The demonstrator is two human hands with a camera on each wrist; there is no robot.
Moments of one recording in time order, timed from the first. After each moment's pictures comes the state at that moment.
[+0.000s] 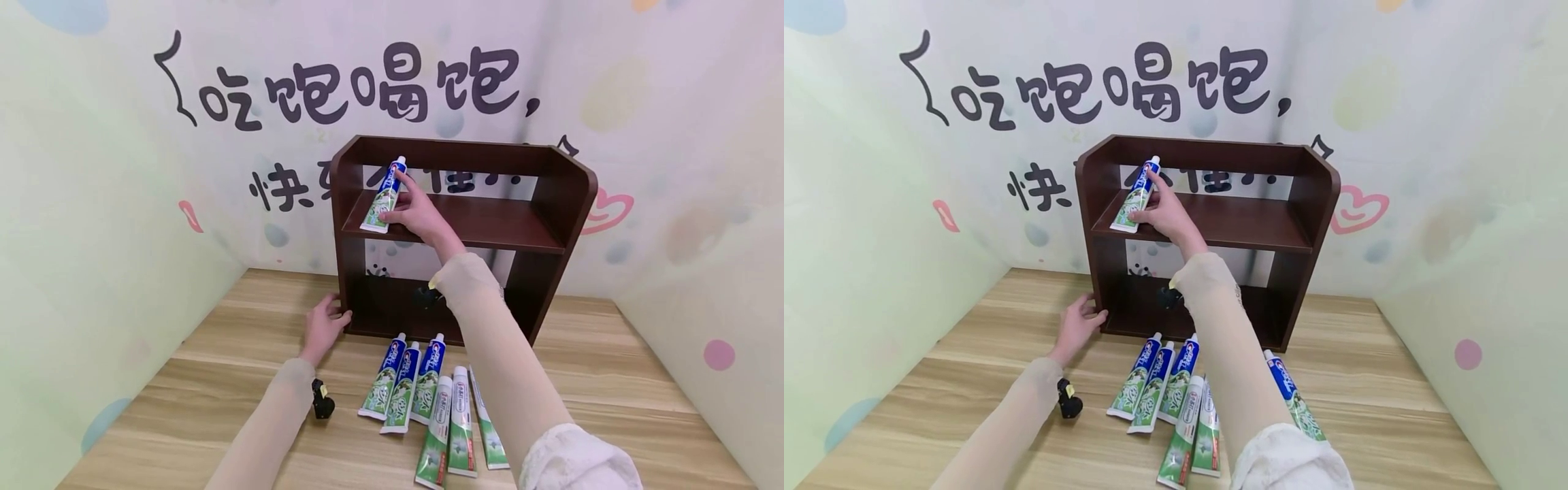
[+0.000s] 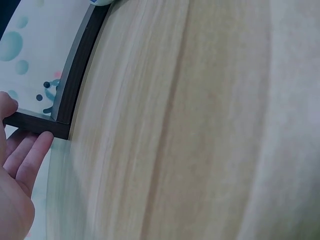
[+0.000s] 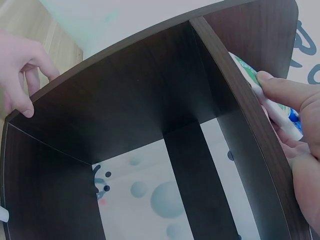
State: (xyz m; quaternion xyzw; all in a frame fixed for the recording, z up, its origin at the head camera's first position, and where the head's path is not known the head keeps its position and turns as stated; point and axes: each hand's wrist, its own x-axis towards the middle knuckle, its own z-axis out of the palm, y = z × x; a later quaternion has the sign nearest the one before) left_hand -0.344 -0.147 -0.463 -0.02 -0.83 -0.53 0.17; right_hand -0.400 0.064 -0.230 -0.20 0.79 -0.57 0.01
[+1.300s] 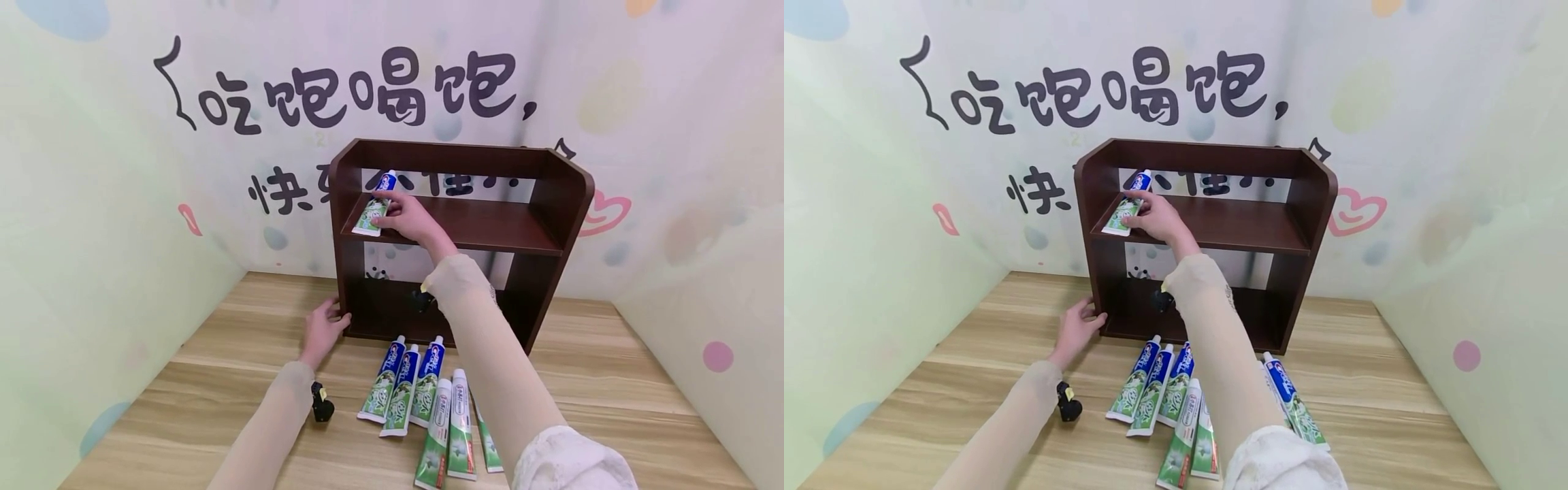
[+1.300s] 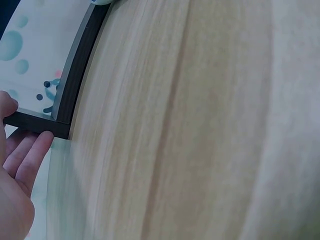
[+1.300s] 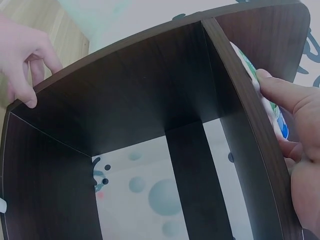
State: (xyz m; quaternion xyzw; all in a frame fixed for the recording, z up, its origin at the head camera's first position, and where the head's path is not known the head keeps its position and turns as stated) left_hand -0.340 -0.145 -0.462 -0.02 -0.83 -0.53 0.17; right_hand -0.399 0.059 -0.233 -0.23 0.85 -0.47 -0.01
